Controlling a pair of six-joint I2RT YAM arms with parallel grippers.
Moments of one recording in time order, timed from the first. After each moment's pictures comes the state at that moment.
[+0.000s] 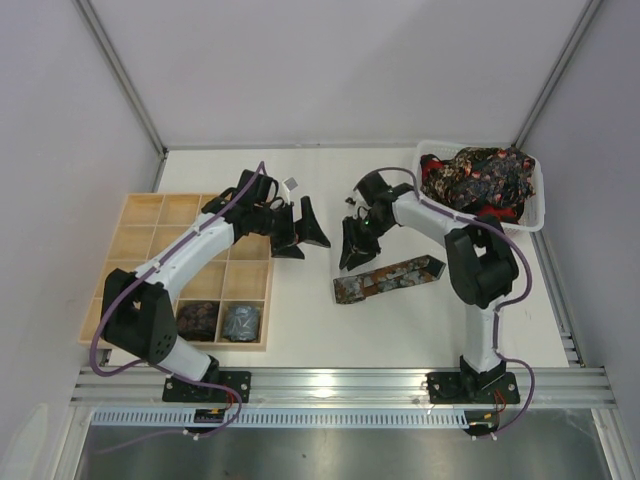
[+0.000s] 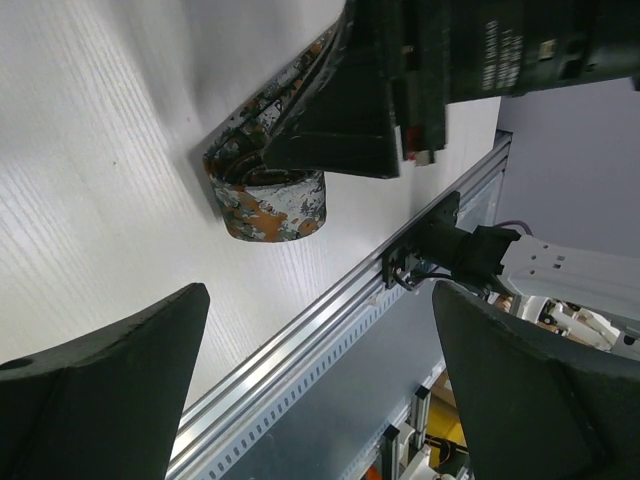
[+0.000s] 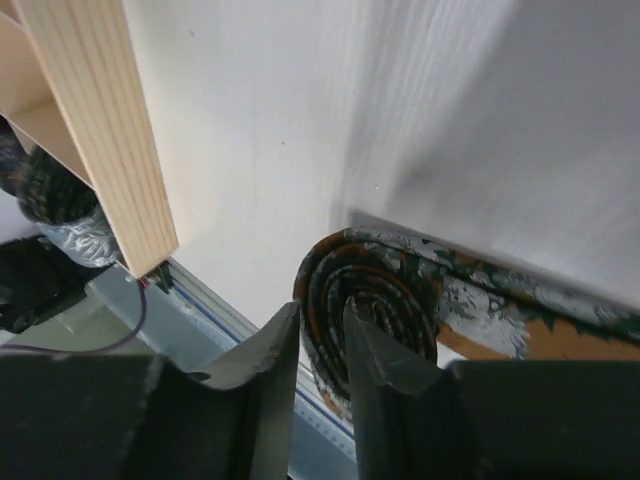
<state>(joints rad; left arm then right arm) -0.42 1.51 1.19 -0.61 0.63 -0.61 0.53 2.02 1.49 -0.78 -0.60 0.40</state>
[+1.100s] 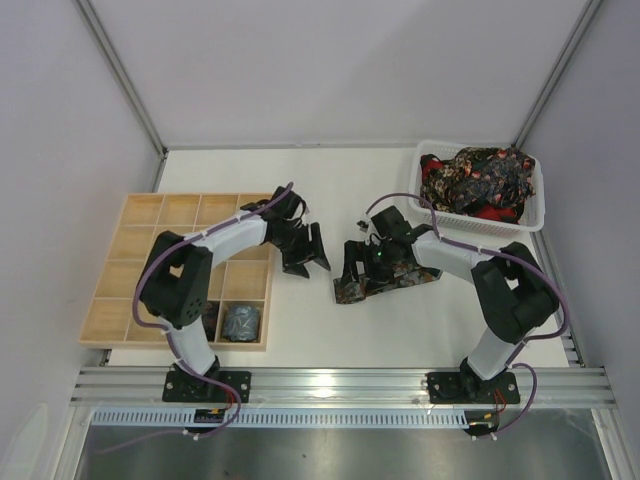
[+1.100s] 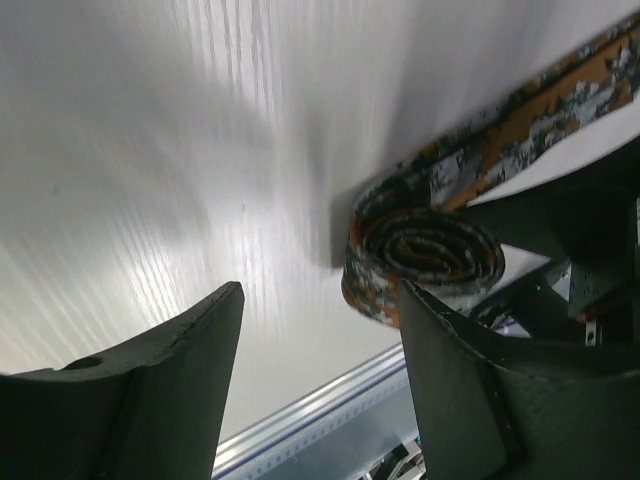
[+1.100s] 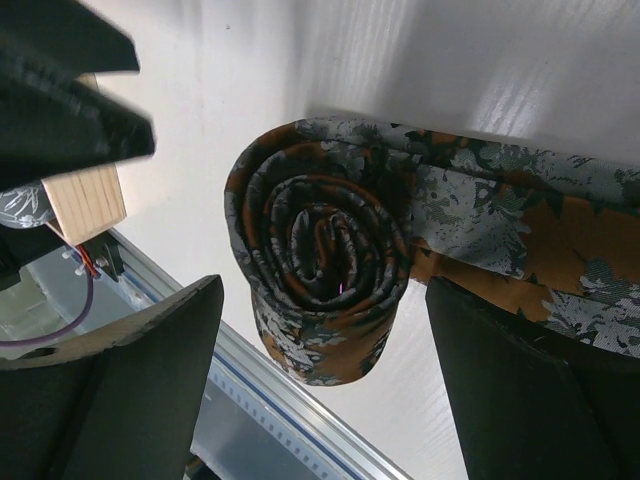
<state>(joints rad) -0.49 1.77 1.18 -0.60 0.44 -0.66 0.57 1.69 1.00 -0.41 -0.49 0.49</state>
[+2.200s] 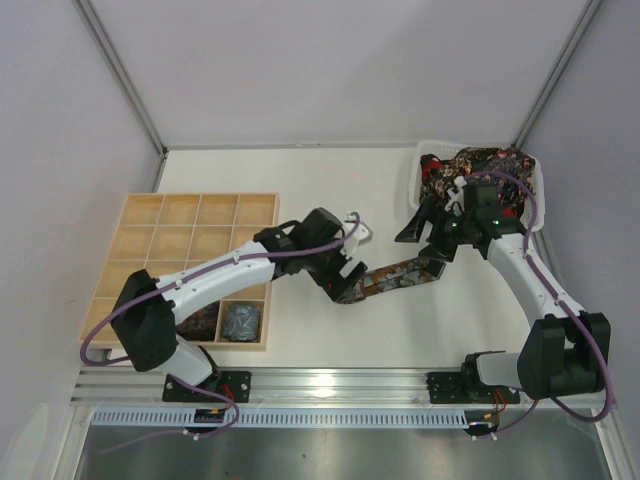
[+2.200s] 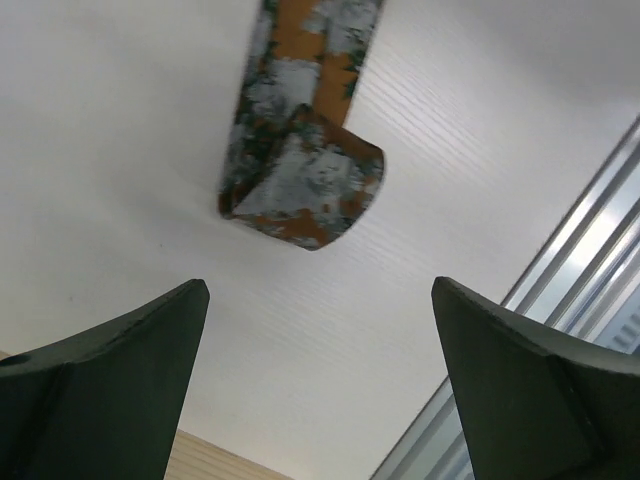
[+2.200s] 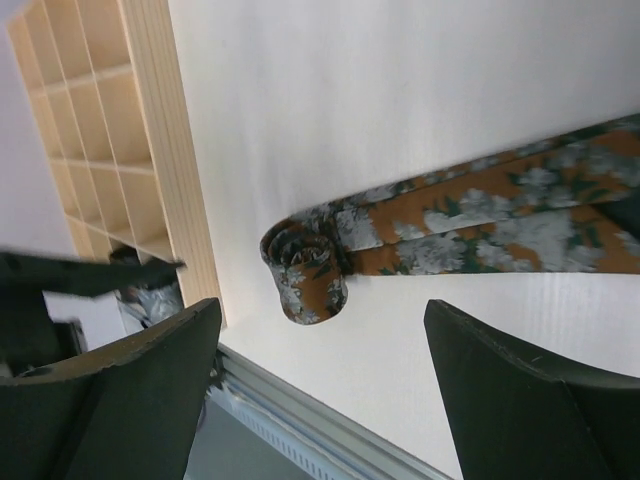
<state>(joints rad) -0.81 1.52 1.18 -0.57 0.19 -0.08 0.17 1.33 1.01 -0.58 -0.52 0.55</state>
